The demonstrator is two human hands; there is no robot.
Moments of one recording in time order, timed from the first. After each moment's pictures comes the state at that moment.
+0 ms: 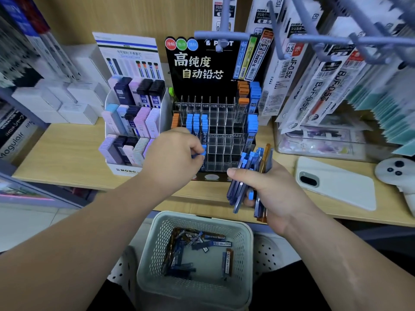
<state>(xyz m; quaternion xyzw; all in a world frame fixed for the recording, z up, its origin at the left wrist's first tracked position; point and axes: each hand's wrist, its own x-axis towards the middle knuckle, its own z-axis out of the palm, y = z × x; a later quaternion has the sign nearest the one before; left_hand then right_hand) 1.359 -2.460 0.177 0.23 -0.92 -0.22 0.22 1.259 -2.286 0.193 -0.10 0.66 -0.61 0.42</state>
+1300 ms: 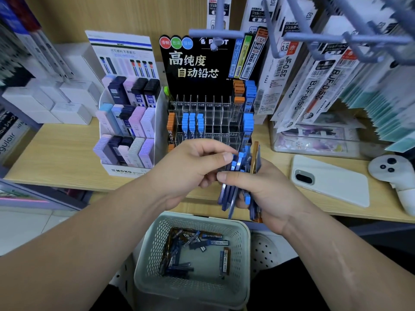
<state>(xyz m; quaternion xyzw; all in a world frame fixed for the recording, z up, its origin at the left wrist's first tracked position) 1.354 -2.421 0.206 0.25 -0.65 -0.71 0.05 1.259 -2.284 0.197 -0.20 0.62 -0.59 0.48</state>
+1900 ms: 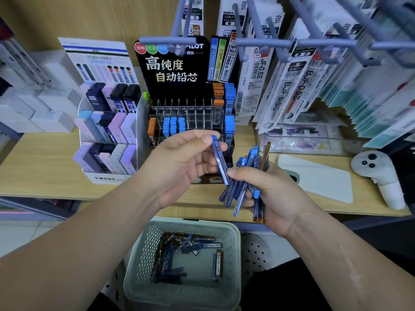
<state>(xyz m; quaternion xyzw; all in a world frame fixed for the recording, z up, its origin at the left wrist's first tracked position) 1.334 -2.417 0.201 0.21 -0.50 -0.83 0.12 1.245 -2.262 0.206 -0.09 0.57 -0.66 0.48</state>
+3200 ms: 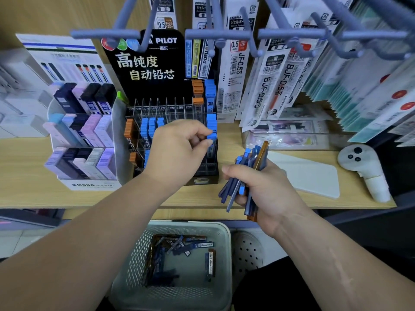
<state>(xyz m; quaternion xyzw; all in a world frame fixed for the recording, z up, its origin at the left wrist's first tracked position) 1.293 -2.417 0.177 0.19 -0.87 -0.33 0.31 1.231 -2.253 0.194 -0.02 0.66 -0.64 0.38</state>
